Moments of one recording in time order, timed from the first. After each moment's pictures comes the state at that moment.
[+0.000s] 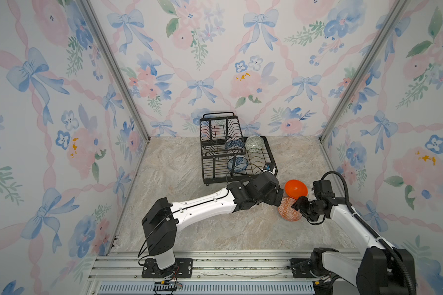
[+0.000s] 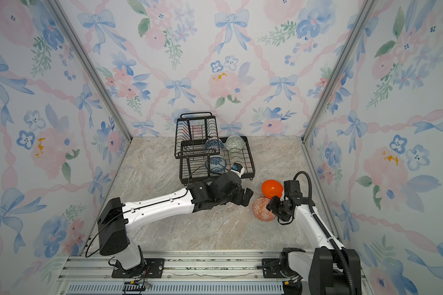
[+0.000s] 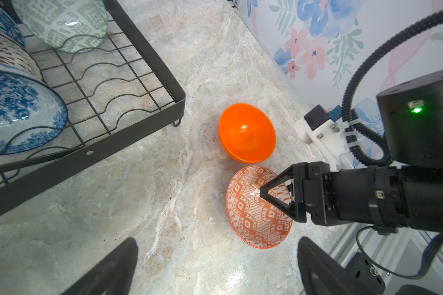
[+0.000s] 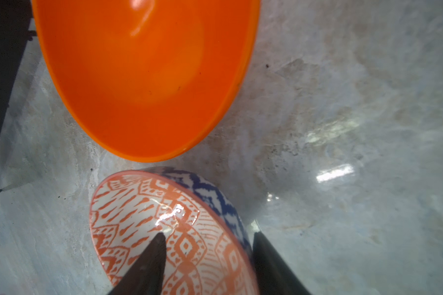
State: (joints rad) left arm -1.11 1.71 1.44 -0.42 -0.23 -0.55; right arm -0.03 1.14 0.61 -0.69 -0.25 0.58
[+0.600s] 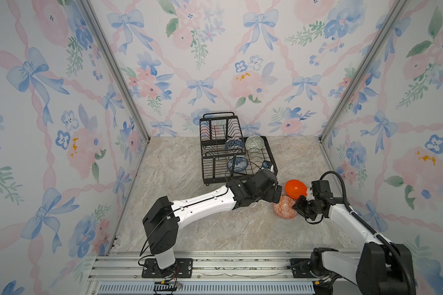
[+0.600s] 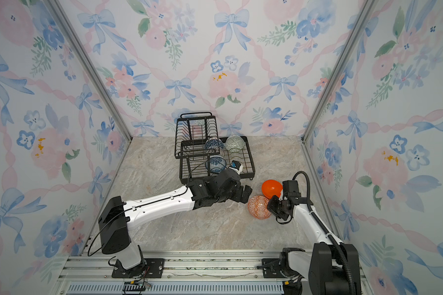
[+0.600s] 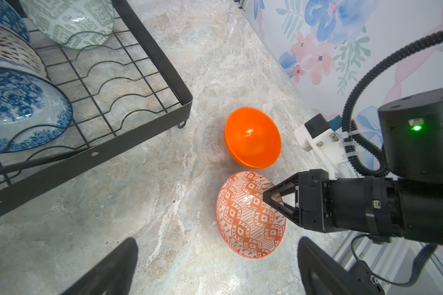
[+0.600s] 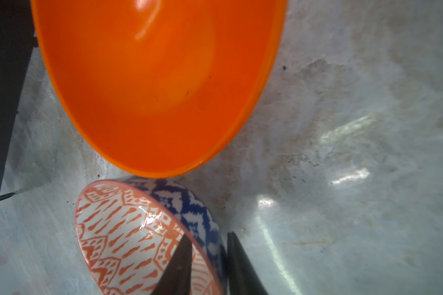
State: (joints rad) left arm -1.08 1.73 1.45 -0.42 -0.21 -0.57; right arm -0.01 1.17 0.60 -0.62 -0.26 0.61
